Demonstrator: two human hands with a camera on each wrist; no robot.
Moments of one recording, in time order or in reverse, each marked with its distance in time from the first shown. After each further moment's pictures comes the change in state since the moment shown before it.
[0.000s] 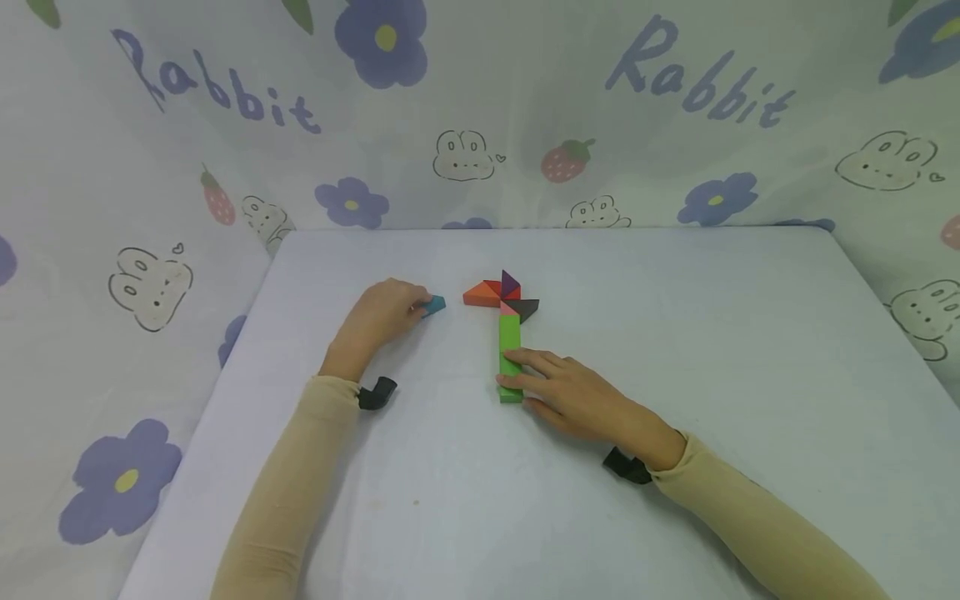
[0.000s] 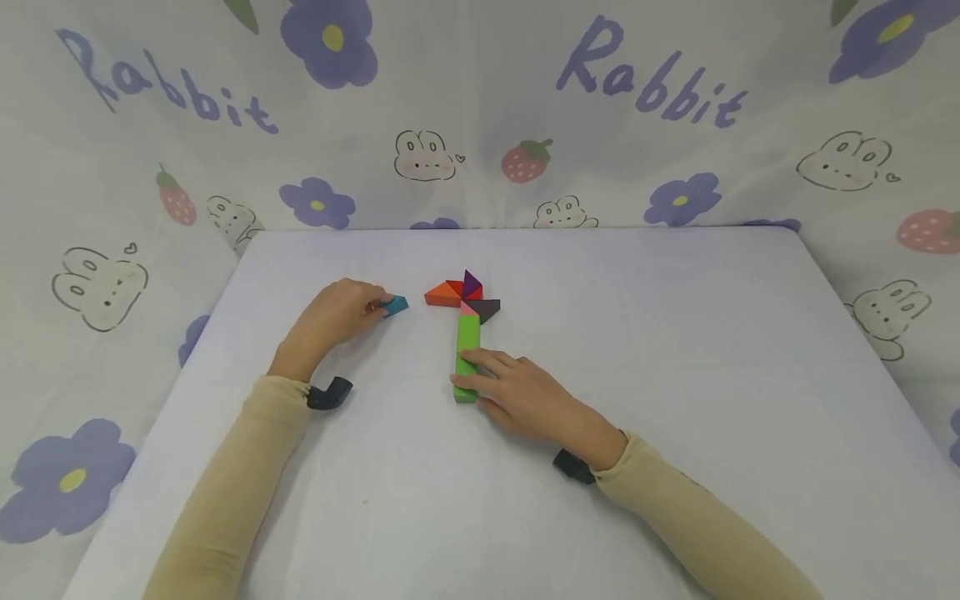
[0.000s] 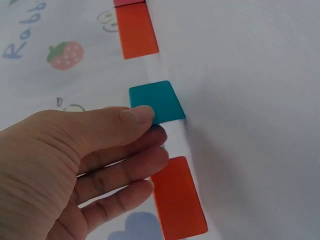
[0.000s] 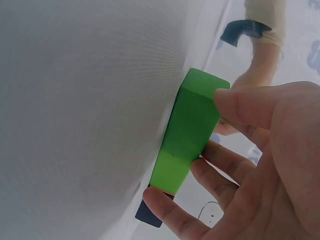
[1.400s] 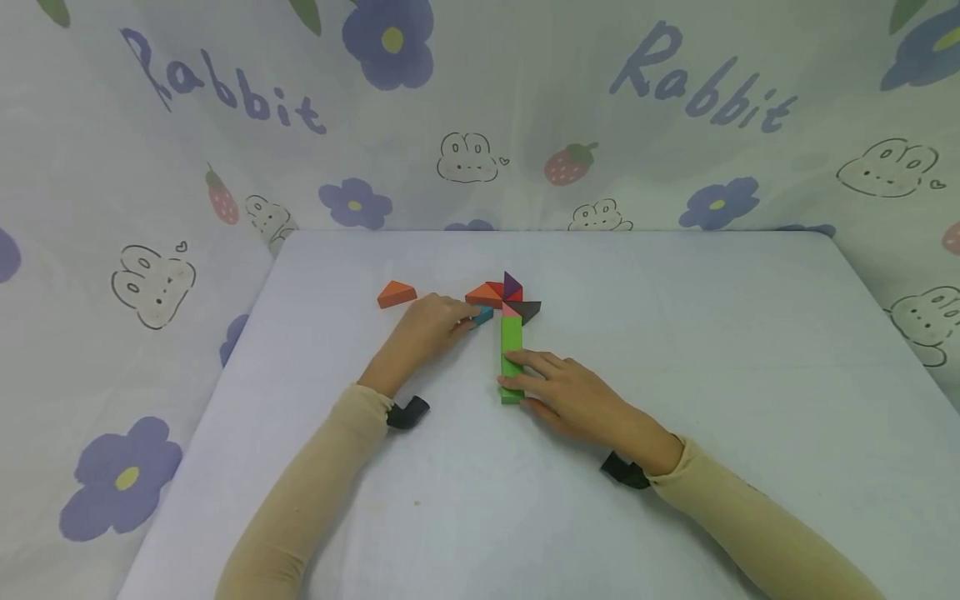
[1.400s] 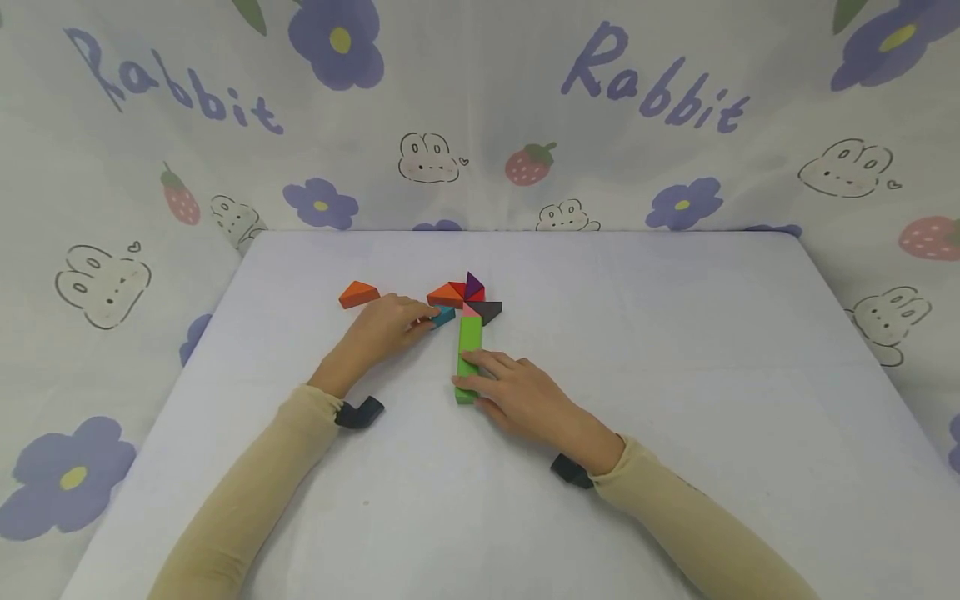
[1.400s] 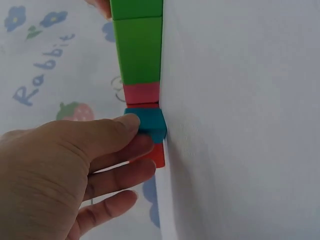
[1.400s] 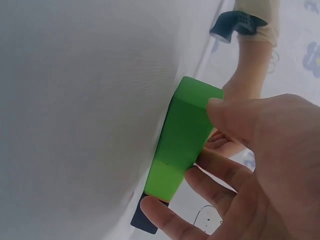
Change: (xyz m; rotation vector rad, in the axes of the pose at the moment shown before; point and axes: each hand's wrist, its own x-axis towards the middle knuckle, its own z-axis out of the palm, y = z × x) left_hand 0.008 0.044 0.034 0.015 0.207 0.247; right_hand 0.004 -0.005 0.003 -0.046 0.071 -0.006
